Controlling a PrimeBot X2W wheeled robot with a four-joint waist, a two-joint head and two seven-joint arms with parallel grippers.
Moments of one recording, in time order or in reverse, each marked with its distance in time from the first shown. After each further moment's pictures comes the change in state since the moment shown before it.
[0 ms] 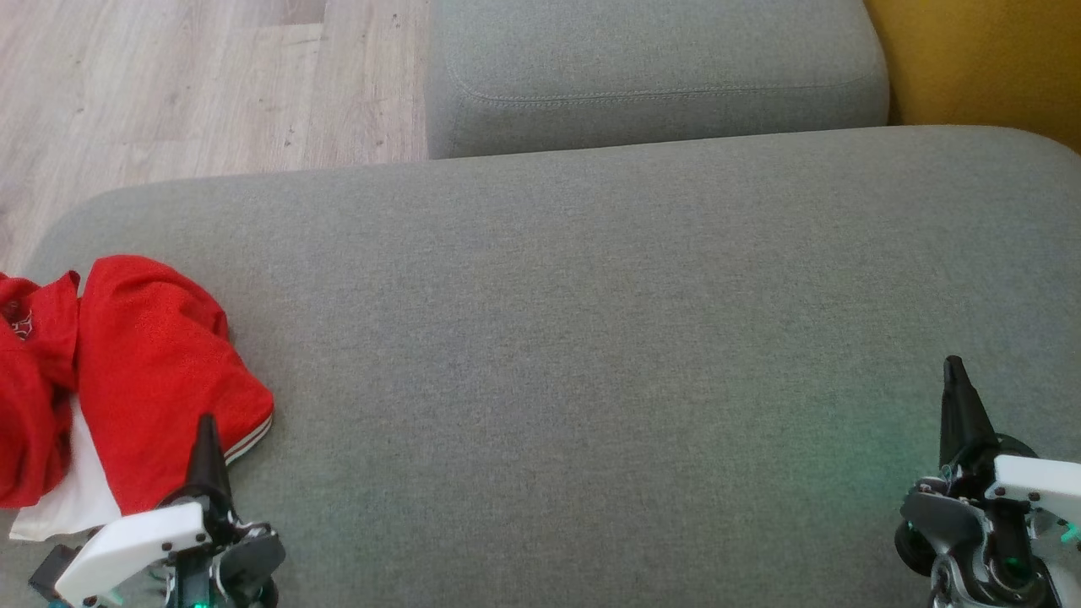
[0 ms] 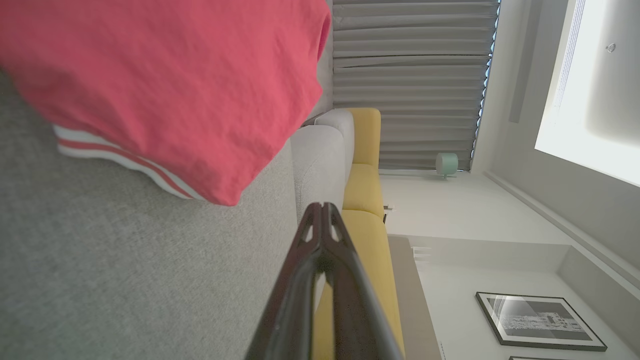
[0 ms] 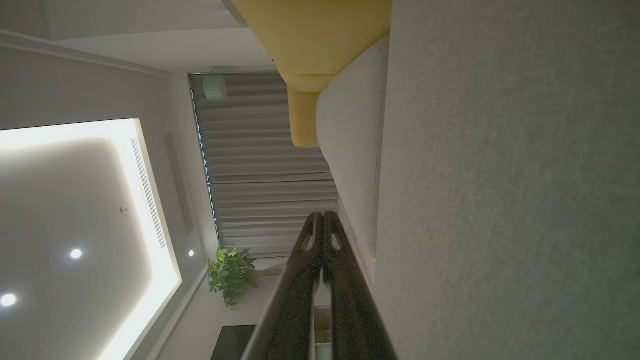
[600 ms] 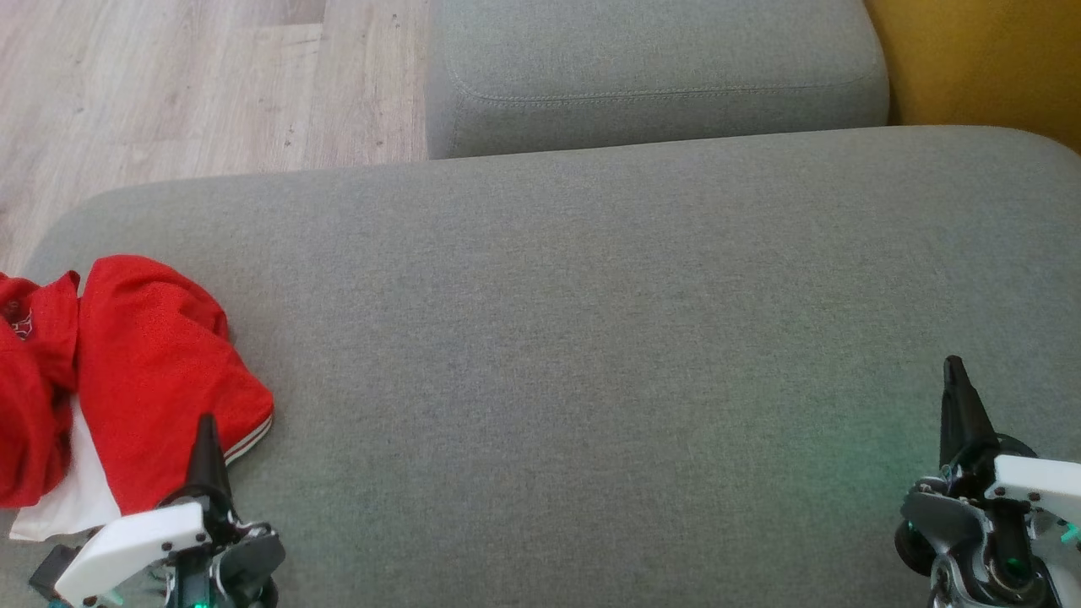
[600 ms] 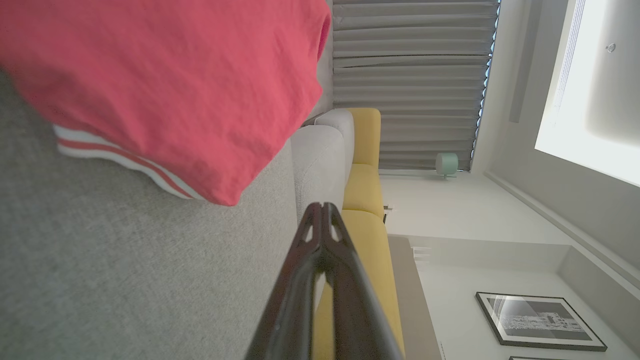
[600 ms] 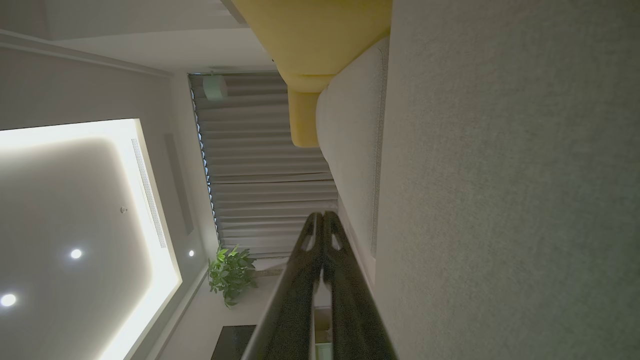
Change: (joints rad) left arm 0.000 0.000 0.000 0.000 0.000 0.000 0.000; right arm 0.000 0.000 0.000 0.000 0.000 0.000 0.000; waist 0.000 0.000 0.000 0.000
